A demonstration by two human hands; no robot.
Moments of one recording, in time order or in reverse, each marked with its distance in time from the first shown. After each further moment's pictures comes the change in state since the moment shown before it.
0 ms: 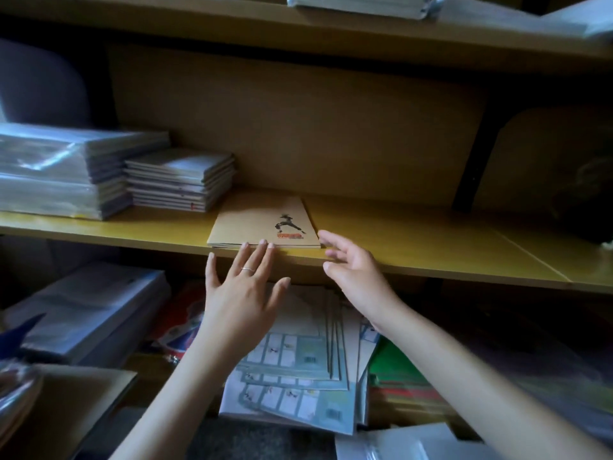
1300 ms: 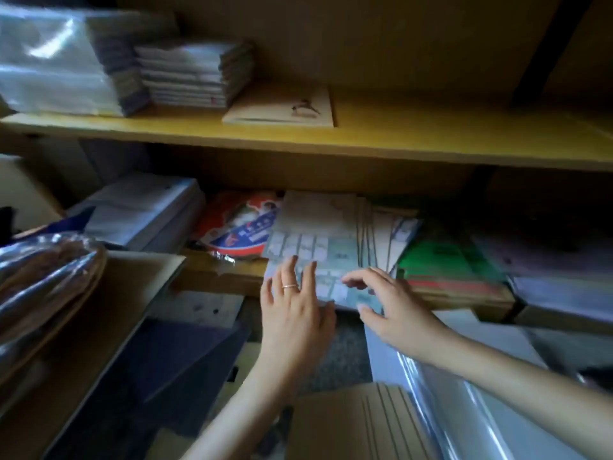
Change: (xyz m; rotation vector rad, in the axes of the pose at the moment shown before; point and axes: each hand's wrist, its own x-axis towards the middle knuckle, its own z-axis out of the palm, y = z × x) left_hand -0.148 0.030 0.055 -0.041 -0.192 -0.091; right_hand -0.123 0.111 0.032 -0.379 -0.341 -0.118
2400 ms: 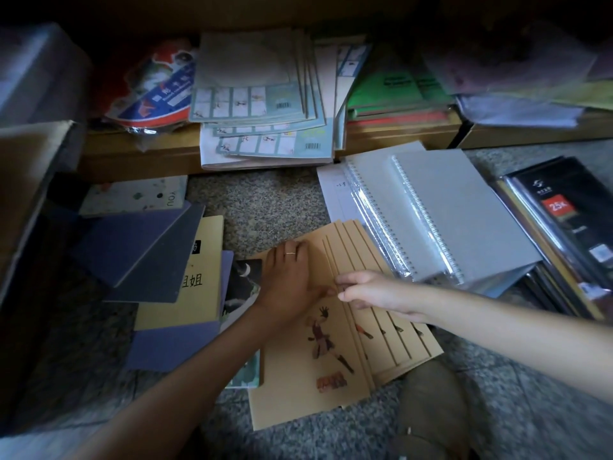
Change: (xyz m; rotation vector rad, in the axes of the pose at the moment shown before) left_hand -0.130 -0.003 0.105 -0.046 -0.588 0.214; right_hand -0.151 0.032 0.106 0.625 -0.438 0.954
